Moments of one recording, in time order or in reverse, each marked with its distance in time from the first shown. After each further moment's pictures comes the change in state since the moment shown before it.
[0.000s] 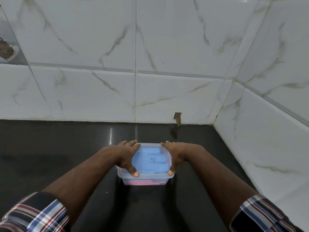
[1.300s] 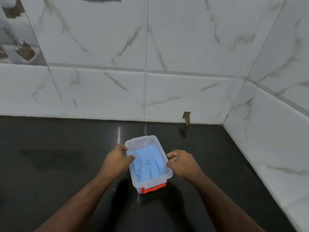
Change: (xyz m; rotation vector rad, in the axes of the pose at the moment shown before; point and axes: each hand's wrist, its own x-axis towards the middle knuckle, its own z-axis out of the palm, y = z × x) left_hand -0.045 -0.016 0.064 -0.944 0.608 -0.320; right_hand -0.008 -0.027 0.070 0.685 0.453 0.120
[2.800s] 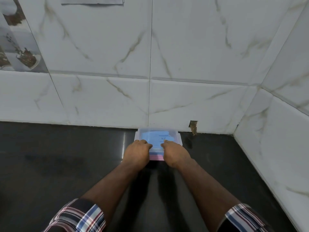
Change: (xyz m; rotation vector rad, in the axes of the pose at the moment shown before) left_hand 0.092 0.045 0.046 0.768 0.056 0.477; right_hand 0.099 -0.047 -0.005 -0.590 -0.047 -0.291
